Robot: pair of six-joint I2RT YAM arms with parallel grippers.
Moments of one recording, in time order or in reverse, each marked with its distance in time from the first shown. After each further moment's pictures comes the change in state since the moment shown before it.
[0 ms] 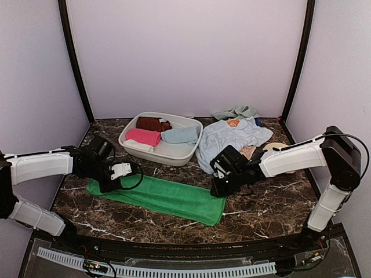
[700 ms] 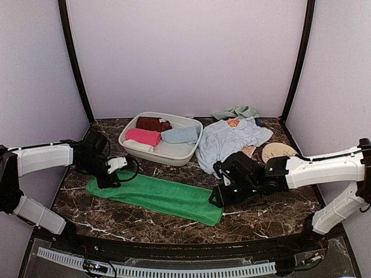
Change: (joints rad) left arm 0.148 0.045 0.063 -0.069 0.158 -0.006; right arm 0.195 -0.299 -0.075 -0.122 0.105 0.150
